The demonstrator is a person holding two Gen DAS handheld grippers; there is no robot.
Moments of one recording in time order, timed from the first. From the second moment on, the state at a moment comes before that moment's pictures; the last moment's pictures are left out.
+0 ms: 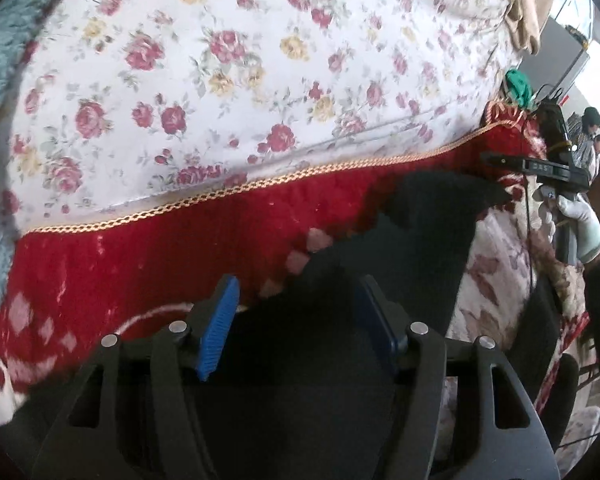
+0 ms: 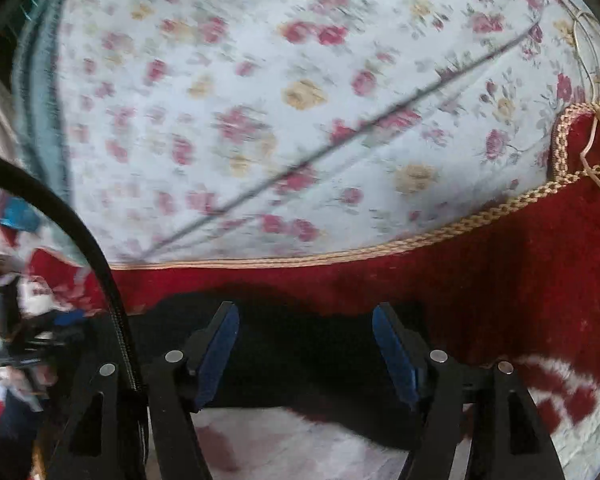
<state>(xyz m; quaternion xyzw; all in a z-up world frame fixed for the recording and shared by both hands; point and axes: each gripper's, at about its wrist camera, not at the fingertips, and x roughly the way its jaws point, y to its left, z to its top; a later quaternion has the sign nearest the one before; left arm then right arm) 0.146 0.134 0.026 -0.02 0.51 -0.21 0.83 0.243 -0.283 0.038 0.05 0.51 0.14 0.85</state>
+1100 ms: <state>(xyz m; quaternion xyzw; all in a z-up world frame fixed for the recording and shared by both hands) 0.095 0.101 0.060 0.05 0.44 -0.19 0.87 0.176 -0.334 0.104 0.10 0.38 0.17 0.90</state>
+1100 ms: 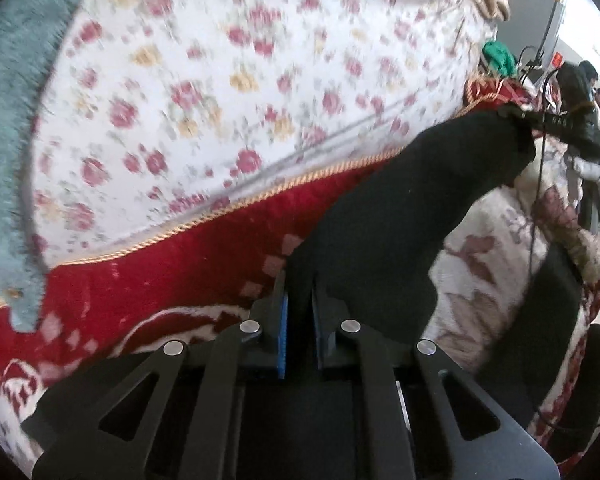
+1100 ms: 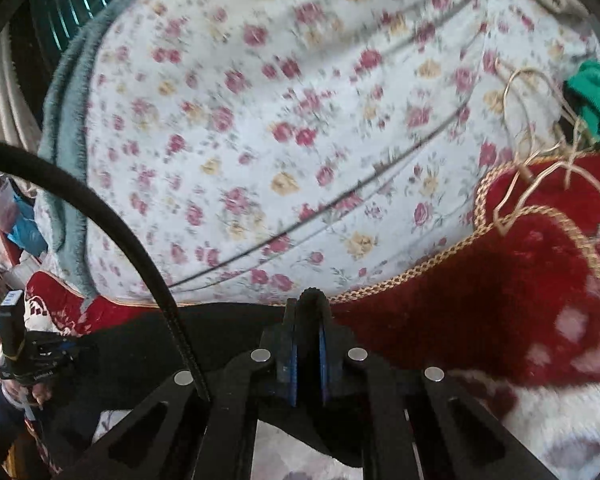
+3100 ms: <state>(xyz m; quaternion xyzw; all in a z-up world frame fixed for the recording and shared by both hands) -0.135 0.064 0.014 -0.05 0.43 -0.18 0.88 -0.032 -0.382 0.034 0.09 0.50 0.06 0.86</state>
